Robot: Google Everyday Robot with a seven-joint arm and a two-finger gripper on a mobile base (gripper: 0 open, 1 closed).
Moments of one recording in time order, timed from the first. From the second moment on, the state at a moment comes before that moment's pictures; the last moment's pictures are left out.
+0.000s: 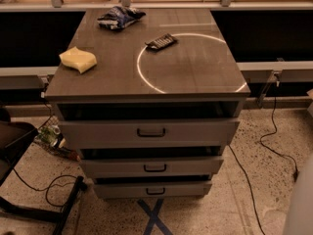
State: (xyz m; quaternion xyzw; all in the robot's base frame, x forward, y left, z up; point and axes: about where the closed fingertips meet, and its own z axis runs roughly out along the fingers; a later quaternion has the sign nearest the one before) arm 0.711 -0.206 1.064 -0.63 0.65 -0.10 0.42
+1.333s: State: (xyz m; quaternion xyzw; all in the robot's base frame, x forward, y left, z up) arm 0.693 -0.131 1.046 -0.68 0.57 0.03 0.47
